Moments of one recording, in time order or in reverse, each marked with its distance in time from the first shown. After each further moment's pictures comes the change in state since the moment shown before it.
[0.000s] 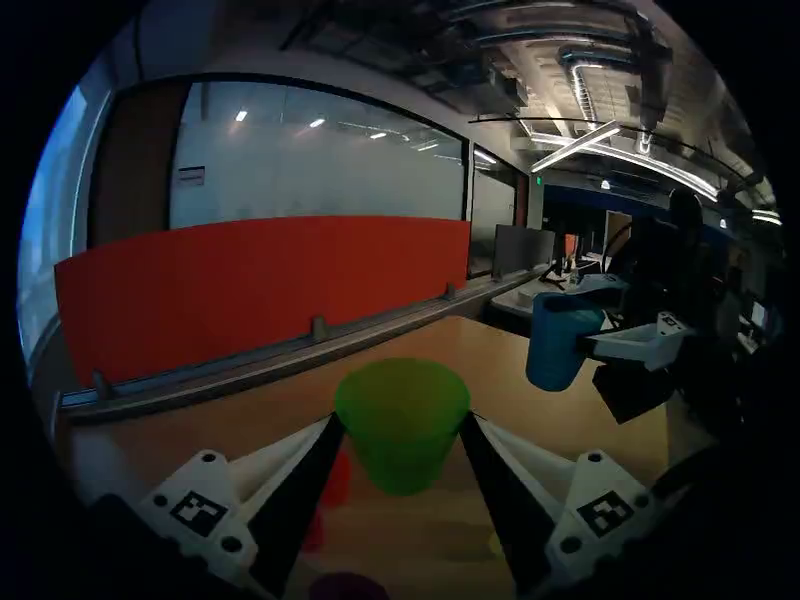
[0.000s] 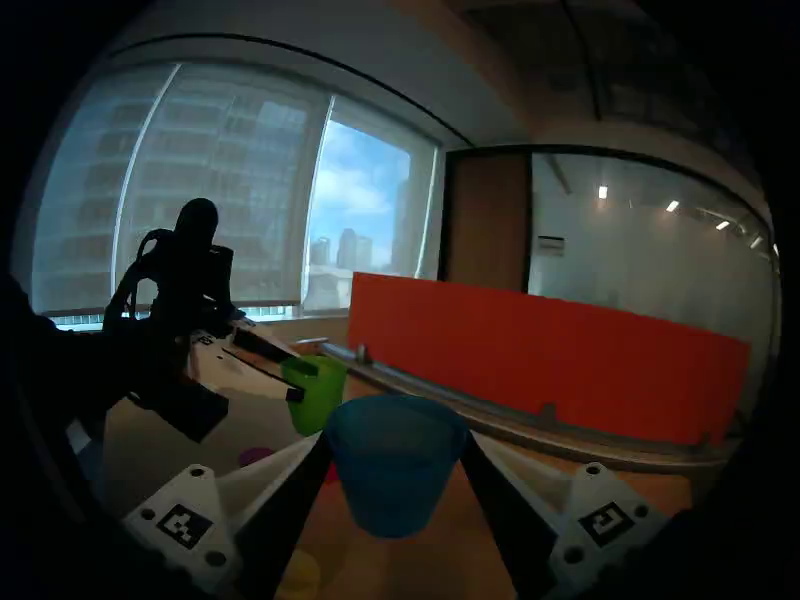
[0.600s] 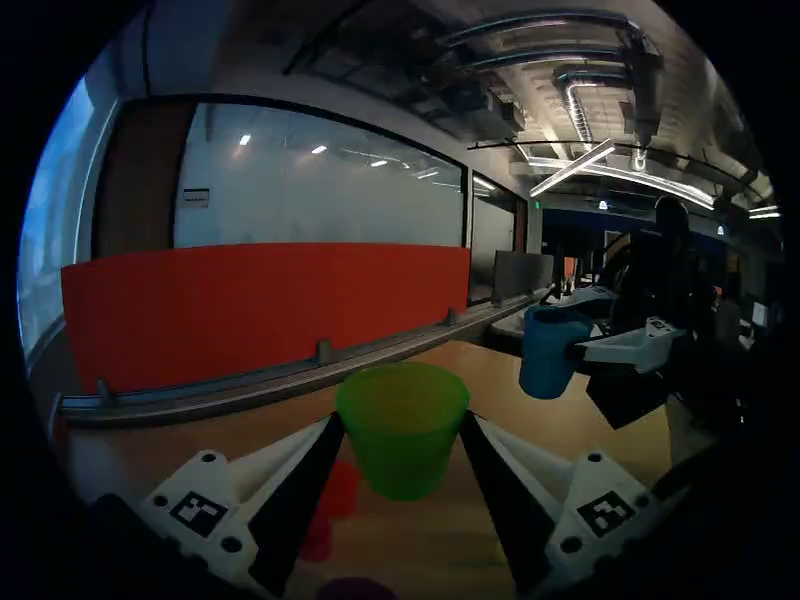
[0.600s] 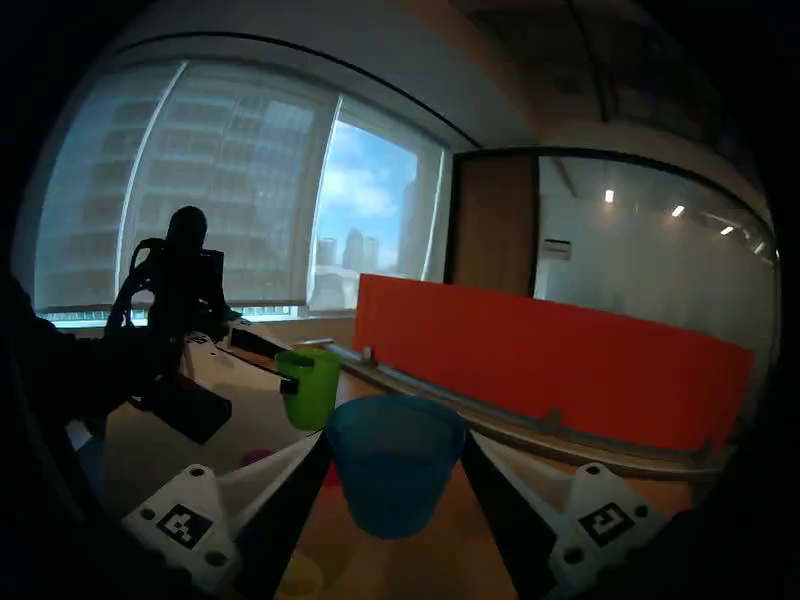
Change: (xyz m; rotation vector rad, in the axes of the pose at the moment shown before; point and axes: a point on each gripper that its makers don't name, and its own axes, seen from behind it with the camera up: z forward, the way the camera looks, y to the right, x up) left arm 0.005 -0.003 -0.018 0.001 0.106 0.007; right arm 0.007 -0.008 0.007 0.023 0.008 -0.020
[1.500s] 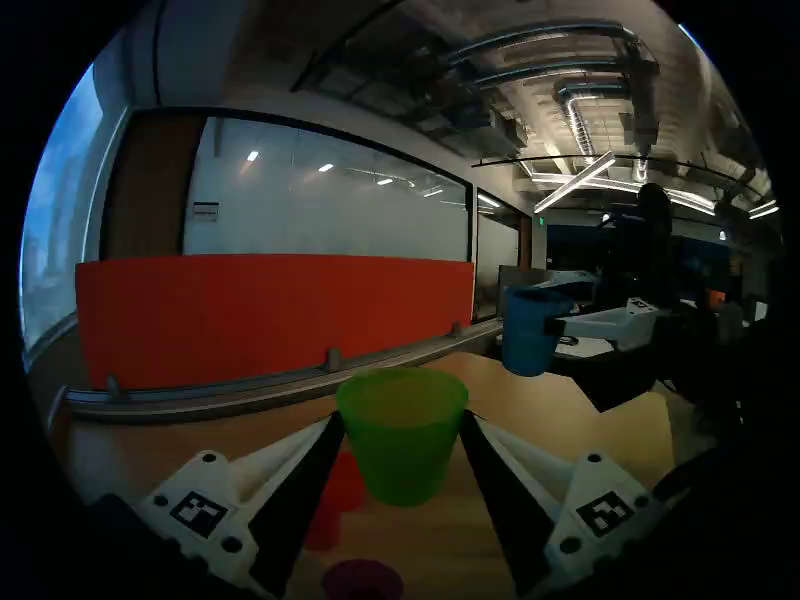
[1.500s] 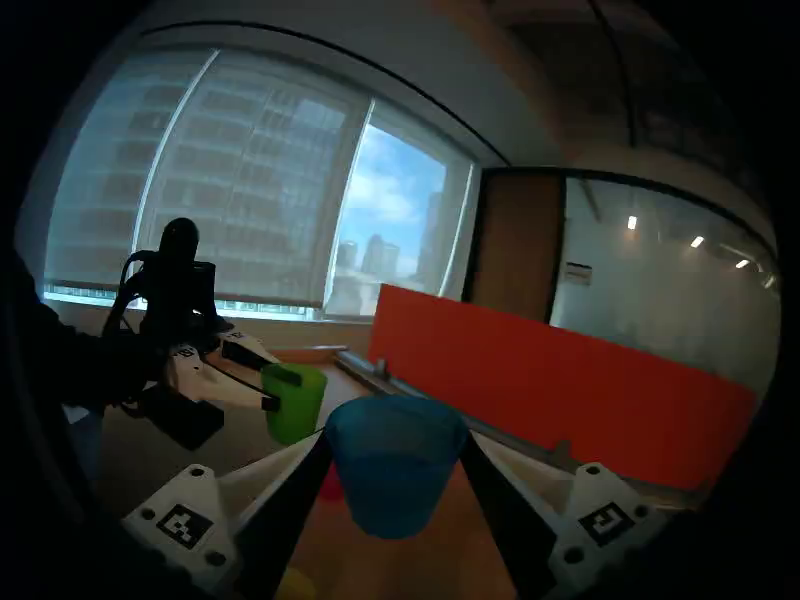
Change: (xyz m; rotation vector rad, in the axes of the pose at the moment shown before) left arm -0.011 -0.004 -0.035 0.025 0.063 -0.002; right arm 0.020 -0.010 0.021 0.058 0.029 -0.094
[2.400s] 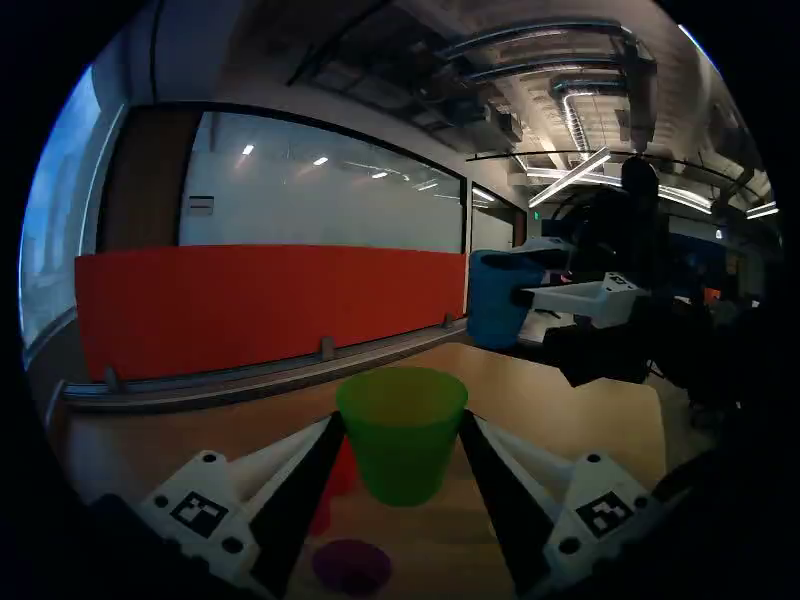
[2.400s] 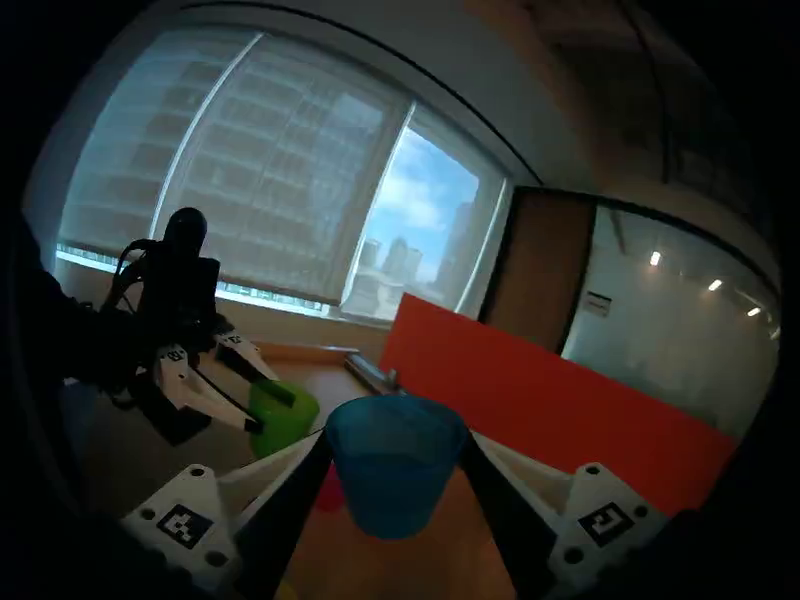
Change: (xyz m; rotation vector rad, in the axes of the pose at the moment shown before) left arm -0.015 0.011 -0.015 -0.022 -0.020 -0.002; right arm 0.023 -0.010 0.024 0.057 0.008 -0.148
